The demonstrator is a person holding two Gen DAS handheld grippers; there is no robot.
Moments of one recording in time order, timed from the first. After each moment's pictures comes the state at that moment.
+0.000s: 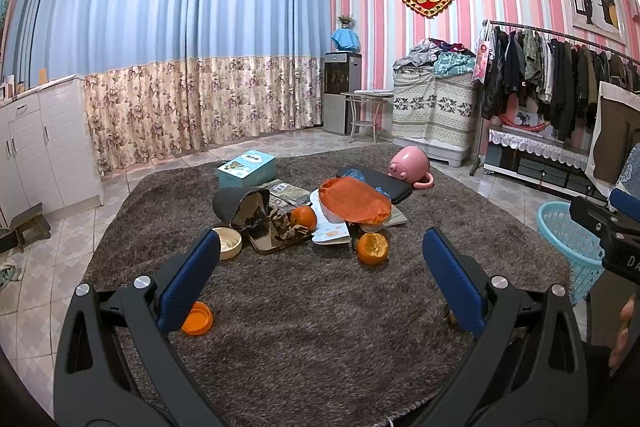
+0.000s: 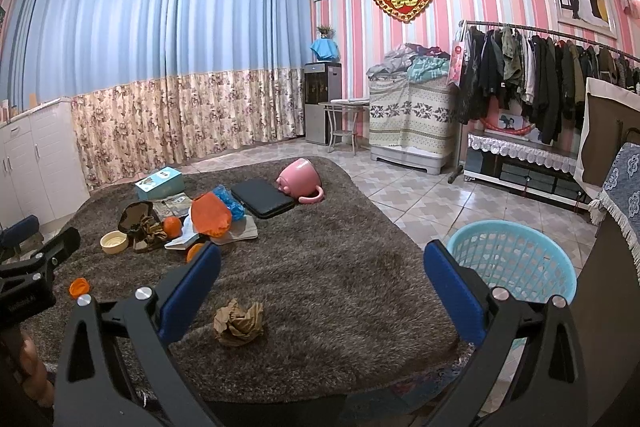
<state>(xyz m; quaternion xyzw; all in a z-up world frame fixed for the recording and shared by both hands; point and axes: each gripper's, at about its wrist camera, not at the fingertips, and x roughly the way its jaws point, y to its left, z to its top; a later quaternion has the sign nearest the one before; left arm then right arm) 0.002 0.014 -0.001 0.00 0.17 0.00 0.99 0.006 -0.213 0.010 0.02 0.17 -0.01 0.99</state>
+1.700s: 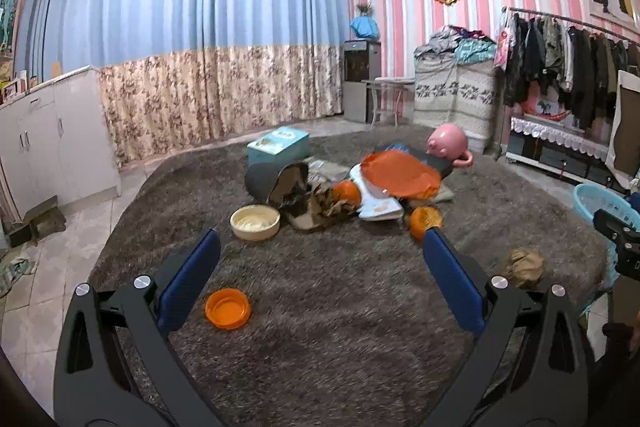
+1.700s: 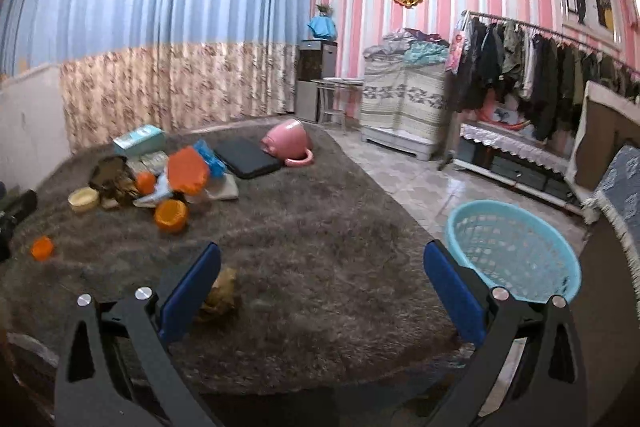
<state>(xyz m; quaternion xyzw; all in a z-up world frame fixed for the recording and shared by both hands) 0.022 0.053 -0.040 0.01 0.19 0.04 0.98 0.031 -0.210 -0.031 -0.03 0.21 -0.04 0.98</state>
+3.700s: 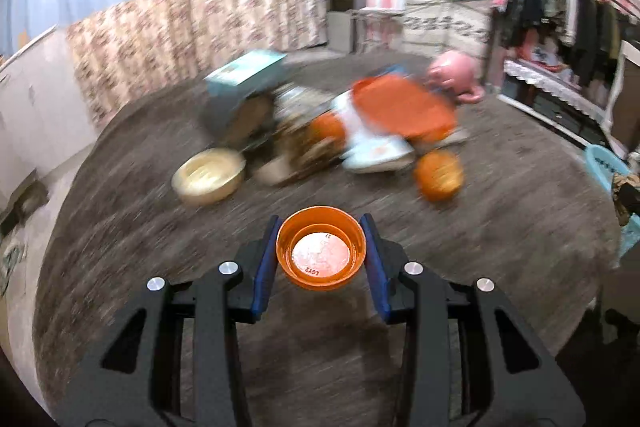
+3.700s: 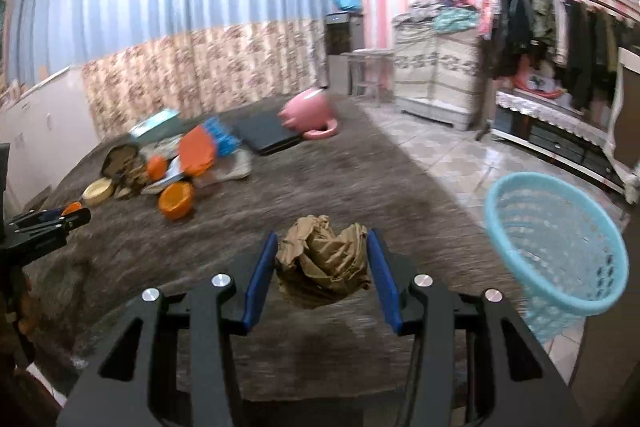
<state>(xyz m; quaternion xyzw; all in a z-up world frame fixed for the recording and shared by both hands) 0.108 0.031 -0.069 0.01 0.31 -0.01 0.95 0.063 -0.255 -0.044 0.03 0.25 0.02 0.97</state>
